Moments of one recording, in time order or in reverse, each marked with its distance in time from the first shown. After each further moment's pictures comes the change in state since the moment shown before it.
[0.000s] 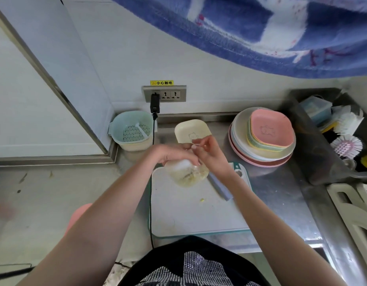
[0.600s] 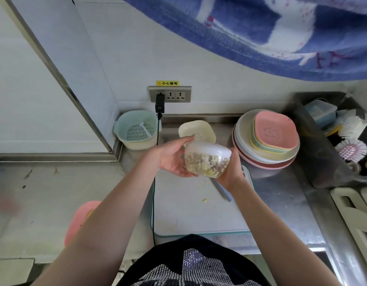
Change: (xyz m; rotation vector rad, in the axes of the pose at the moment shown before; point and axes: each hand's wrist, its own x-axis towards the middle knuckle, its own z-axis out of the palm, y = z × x) left_hand -0.002 -0.015 -0.003 -0.817 -0.209 -0.209; right_hand -0.004 0.020 -0.018 0.831 0.136 0.492
